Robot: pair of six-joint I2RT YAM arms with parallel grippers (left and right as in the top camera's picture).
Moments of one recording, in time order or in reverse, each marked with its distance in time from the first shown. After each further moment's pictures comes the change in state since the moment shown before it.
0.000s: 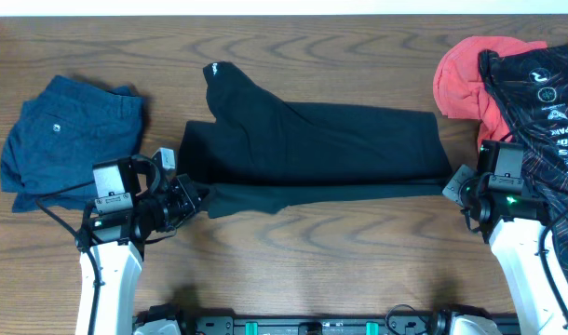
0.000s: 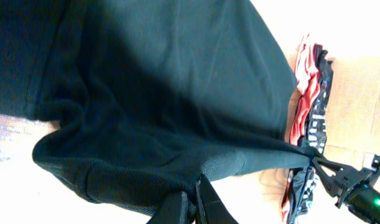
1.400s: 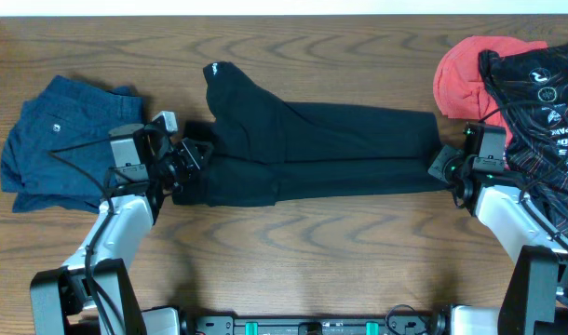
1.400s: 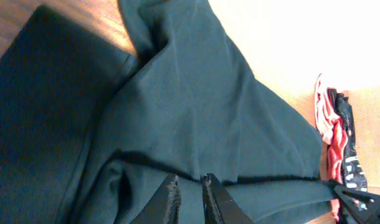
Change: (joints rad) left arm -0.054 0.400 0.000 0.659 -0.105 -0.028; right arm 0.013 0.317 0.002 0.394 -0.146 -0.035
